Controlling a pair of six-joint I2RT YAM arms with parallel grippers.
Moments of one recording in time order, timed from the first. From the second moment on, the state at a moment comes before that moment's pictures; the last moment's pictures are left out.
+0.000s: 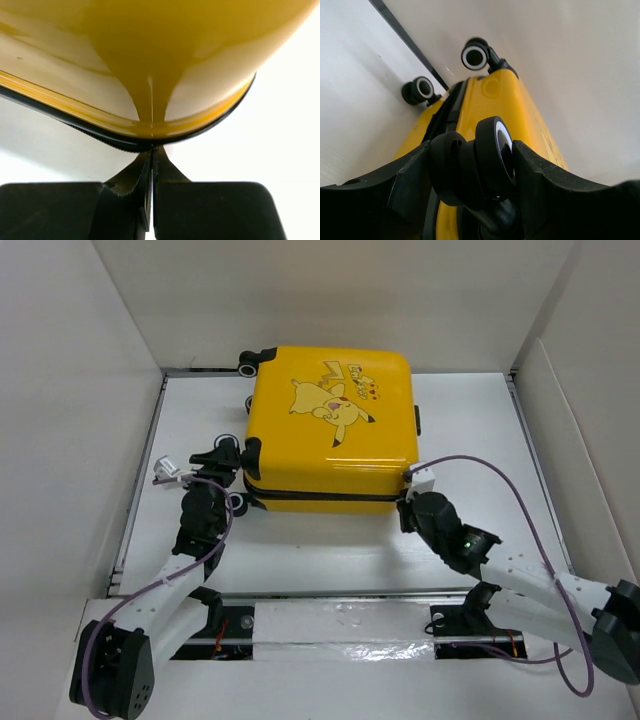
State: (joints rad) left arm -0.28 0.84 0.27 0.66 -0.48 -0.95; right arm 0.84 0.94 0.47 -0.01 0.41 0.24
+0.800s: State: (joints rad) left arm -0.14 0.68 0.23 0.37 -0.19 -1.05; right arm 0.51 0.73 0.43 -0.12 -0.04 0.21
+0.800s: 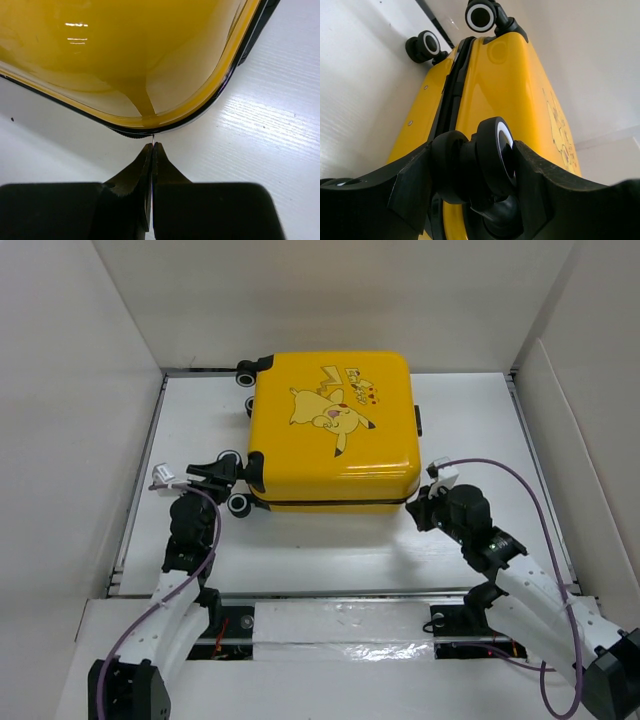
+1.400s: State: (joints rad) left arm 0.07 1.06 0.22 0.84 0.13 -1.10; right arm 0.62 0.78 0.41 -0.02 0.01 0.21
